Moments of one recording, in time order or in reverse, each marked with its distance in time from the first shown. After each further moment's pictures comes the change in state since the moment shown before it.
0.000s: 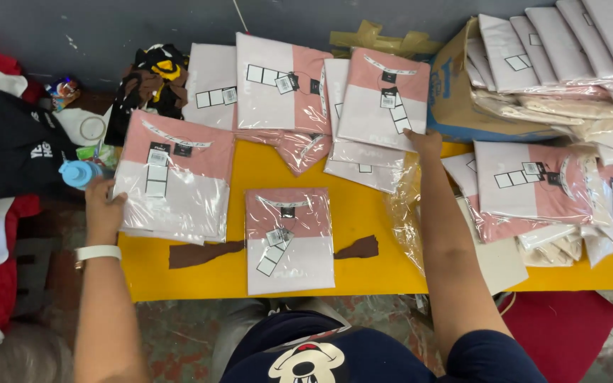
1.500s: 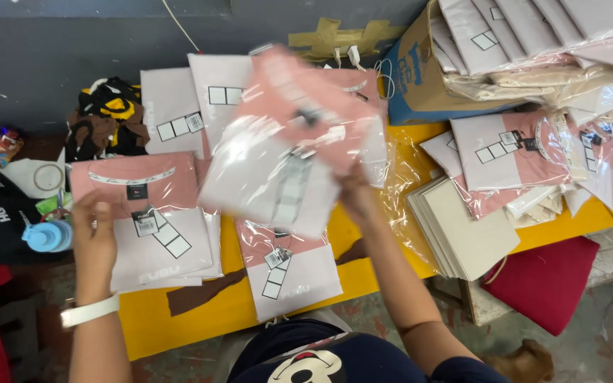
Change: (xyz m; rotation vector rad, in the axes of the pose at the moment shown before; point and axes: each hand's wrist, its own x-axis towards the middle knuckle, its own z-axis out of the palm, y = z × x) left_hand 0.002 0.159 0.024 0.123 -0.068 0.270; right_hand -0.193 0.014 0.093 1.221 -0.484 -0.288
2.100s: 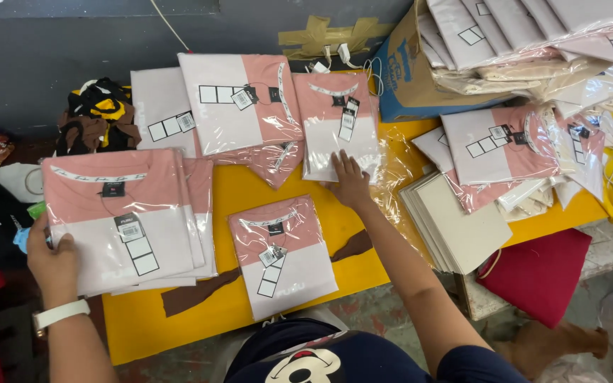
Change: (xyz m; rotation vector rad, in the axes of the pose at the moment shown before) left_hand 0.006 -0.127 -0.024 -0.027 0.106 -0.072; right_hand 0.042 0.018 -0.069 -1.944 -0.200 0.112
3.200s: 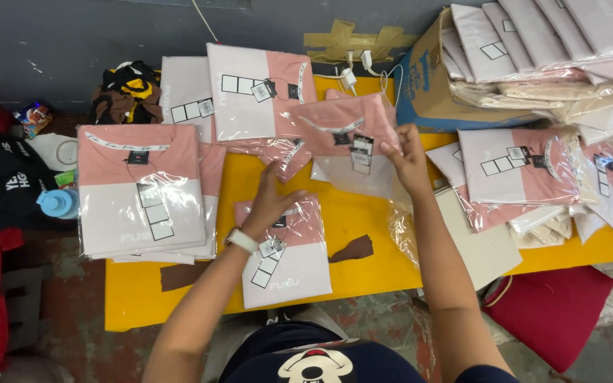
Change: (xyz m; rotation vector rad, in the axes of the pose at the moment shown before) left_hand -0.104 0.182 0.277 -0.319 -0.491 0.165; right_hand -0.038 0.035 -0.137 1.107 0.378 -0.376
